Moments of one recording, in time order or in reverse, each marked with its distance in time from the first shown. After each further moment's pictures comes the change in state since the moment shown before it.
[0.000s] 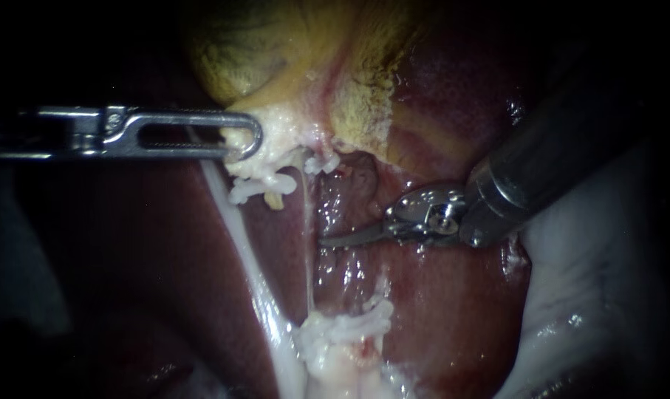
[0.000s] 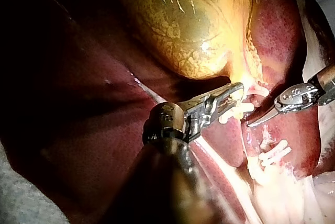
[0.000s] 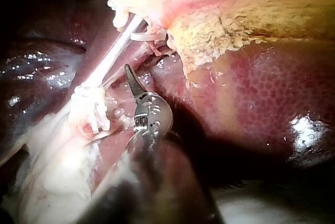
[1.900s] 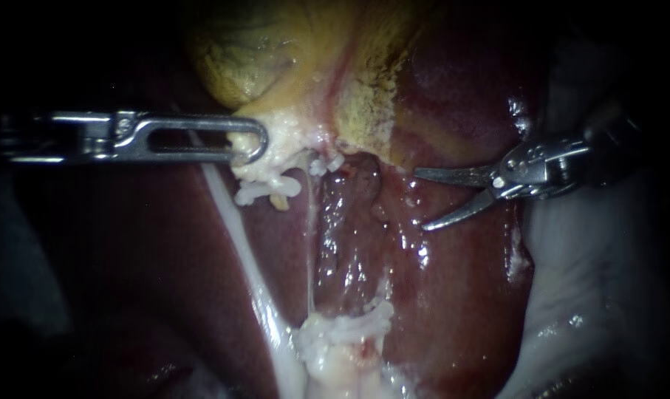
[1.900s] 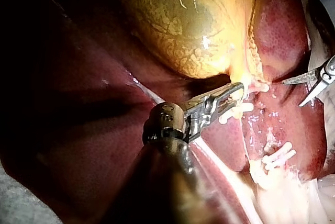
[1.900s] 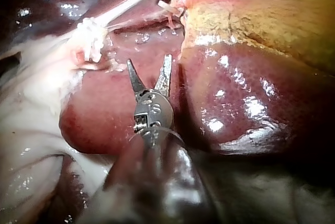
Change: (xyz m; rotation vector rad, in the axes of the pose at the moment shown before) right arm 0.000 -0.001 -0.013 -0.320 0.141 -0.373; left arm 0.001 0.002 0.005 0.009 -0.003 0.013
